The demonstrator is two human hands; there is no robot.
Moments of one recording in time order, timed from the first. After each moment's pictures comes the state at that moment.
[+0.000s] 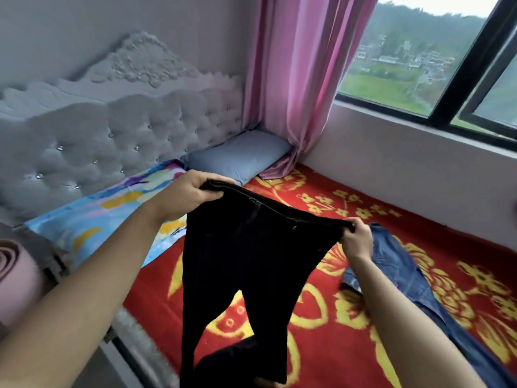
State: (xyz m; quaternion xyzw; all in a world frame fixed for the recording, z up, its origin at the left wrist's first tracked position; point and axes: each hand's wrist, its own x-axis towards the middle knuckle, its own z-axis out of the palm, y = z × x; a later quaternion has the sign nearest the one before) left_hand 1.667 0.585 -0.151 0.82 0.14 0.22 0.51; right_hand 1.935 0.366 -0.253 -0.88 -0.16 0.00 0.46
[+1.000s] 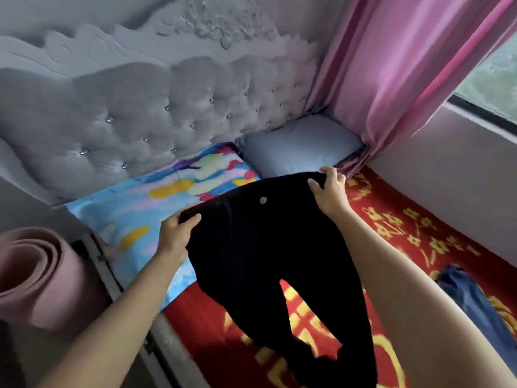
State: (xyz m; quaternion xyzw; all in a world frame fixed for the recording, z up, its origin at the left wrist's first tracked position) left_hand 1.611 0.880 -0.340 0.41 0.45 0.43 0.66; right_hand 1.874 0.776 -0.230 -0.87 -0.38 0.09 0.31
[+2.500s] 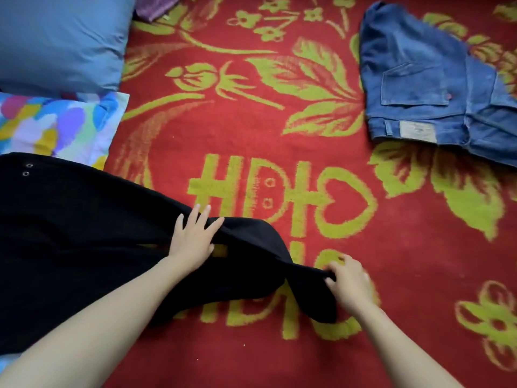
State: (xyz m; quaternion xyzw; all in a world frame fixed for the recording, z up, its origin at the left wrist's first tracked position) left_hand 1.851 0.726 -0.626 0.97 0.03 -0.24 -0.06; right_hand 1.870 0.405 -0.632 -0.95 -0.05 0.31 0.03
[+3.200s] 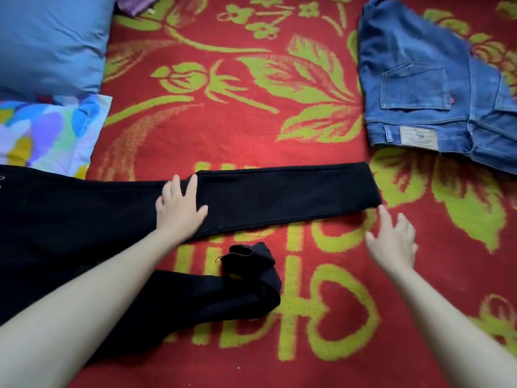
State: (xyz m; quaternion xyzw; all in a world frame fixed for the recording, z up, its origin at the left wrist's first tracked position) left_hand 1.937 0.742 -0.608 0.95 0.21 -0.18 0.10; right_hand 1.976 0.376 -0.605 -0.97 0.15 0.17 0.12
